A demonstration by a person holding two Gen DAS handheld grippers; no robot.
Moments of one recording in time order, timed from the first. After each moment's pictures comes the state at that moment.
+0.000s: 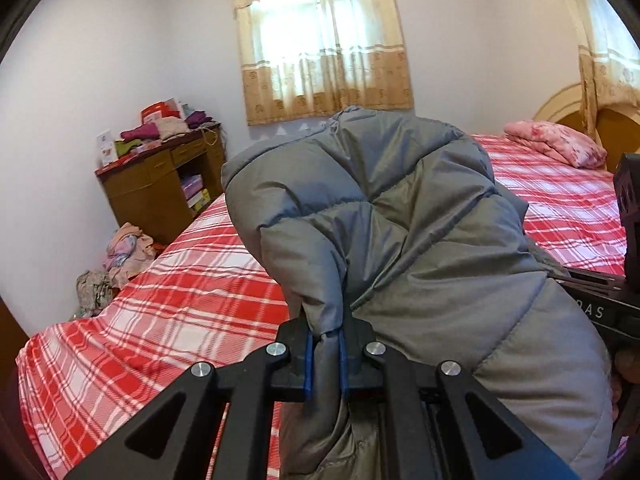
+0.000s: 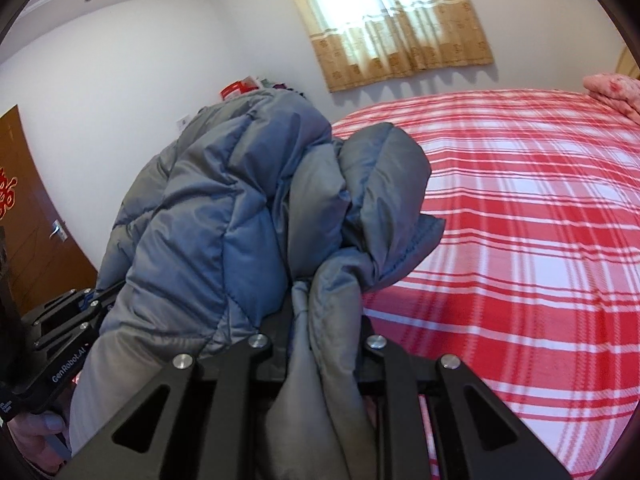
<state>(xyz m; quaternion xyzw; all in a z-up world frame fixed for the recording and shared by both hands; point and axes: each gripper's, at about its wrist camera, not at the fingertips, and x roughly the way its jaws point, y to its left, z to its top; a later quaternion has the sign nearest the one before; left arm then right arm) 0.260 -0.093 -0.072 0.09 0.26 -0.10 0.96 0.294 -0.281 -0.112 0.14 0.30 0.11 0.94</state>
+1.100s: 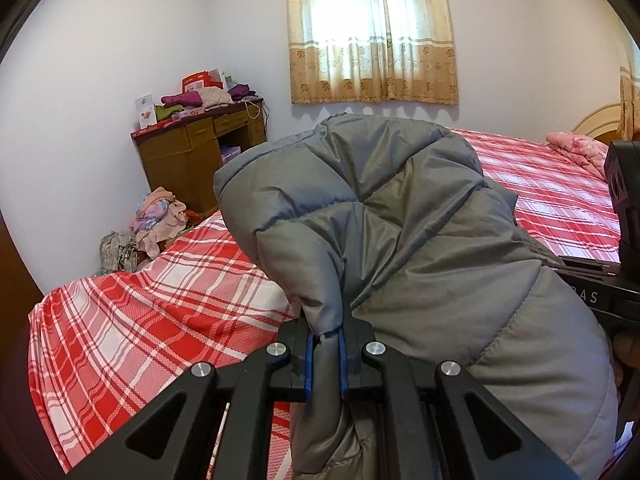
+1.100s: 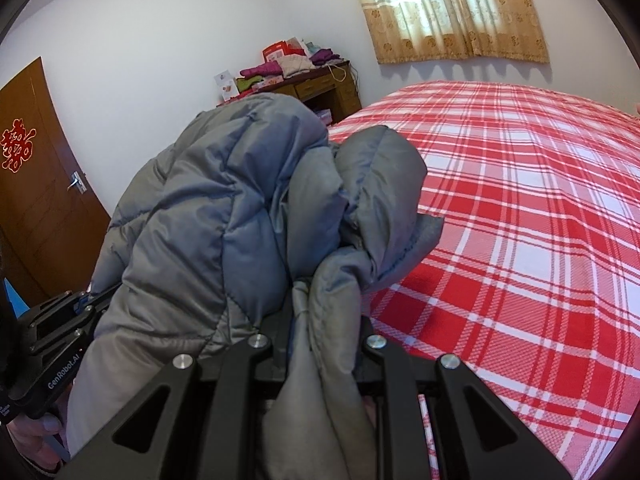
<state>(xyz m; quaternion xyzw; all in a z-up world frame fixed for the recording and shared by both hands) 0.267 0.004 -0.097 0.05 0.28 -0.04 0.96 0.360 -0.207 -0.137 0.09 0.34 0.17 0.92</state>
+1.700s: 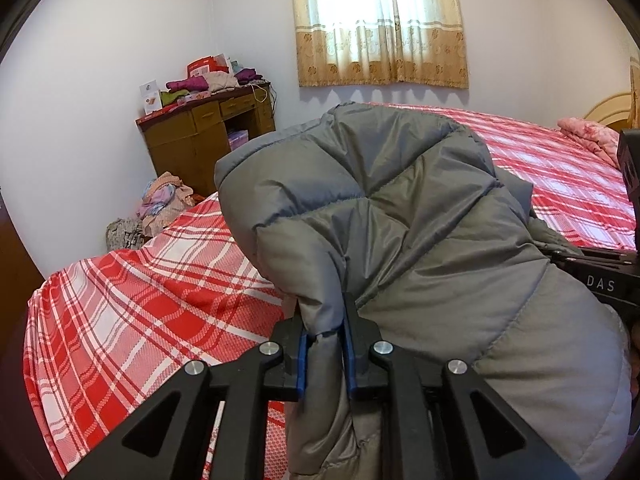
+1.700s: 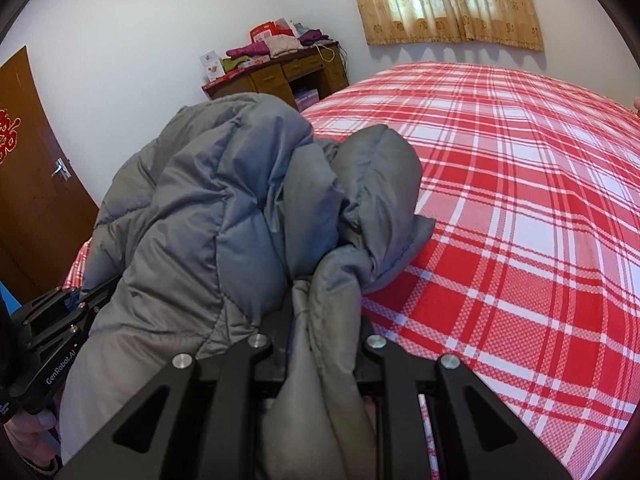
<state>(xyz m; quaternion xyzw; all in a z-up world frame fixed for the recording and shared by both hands) 0.279 0.010 -0.132 0.06 0.31 -0.02 0.95 0.365 -0.205 -0.165 0.08 0.38 0.14 0.91</state>
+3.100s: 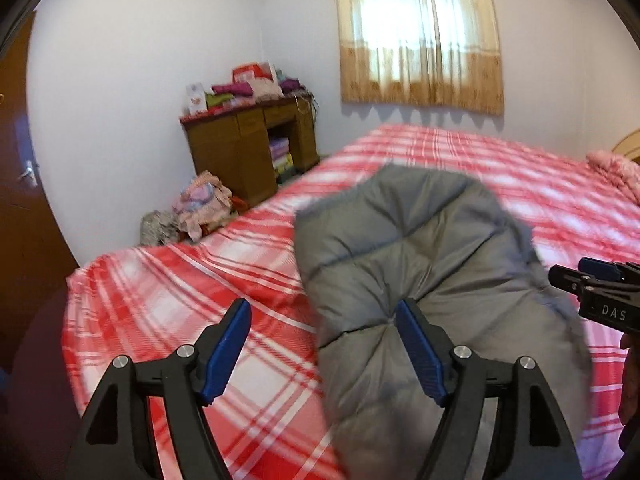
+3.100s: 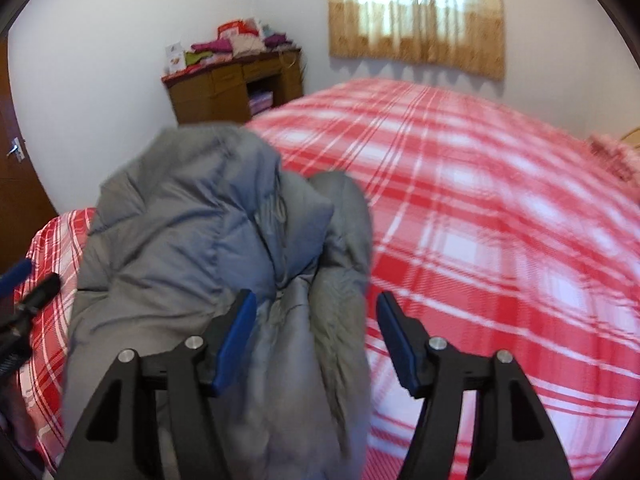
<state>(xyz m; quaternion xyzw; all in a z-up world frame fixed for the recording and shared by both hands) 0.224 0.040 -0.080 0.03 0.28 0.04 0.96 0.298 -0.181 -0.102 0.00 0.35 0.02 0.93</state>
